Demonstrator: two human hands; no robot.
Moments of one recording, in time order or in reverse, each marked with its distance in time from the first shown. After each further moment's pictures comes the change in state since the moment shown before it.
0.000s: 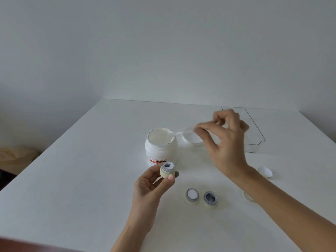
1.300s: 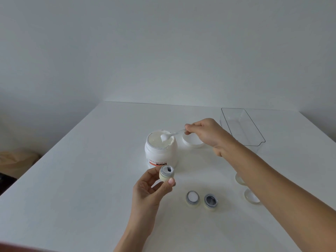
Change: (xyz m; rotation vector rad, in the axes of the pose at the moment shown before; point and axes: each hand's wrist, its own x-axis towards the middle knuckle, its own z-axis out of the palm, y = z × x) left_hand 0.002 -0.003 -0.003 0.074 0.028 0.029; right_hand 0.041 0.012 0.028 0.506 -0.715 0.848
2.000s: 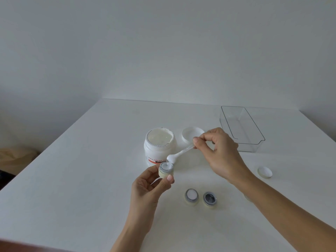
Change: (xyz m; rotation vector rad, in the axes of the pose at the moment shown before) left_hand 0.000 0.001 0.000 0.009 0.004 -0.005; right_hand -0.057 0.026 0.008 -0.312 0.304 -0.302
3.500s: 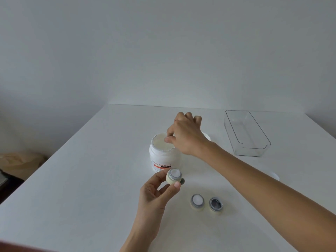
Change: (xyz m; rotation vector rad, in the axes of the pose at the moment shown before) left_hand -0.003 0.005 0.005 -0.030 -0.073 -0.018; right_hand 0.077 -0.034 0.058 -0.539 -0.173 -0.340
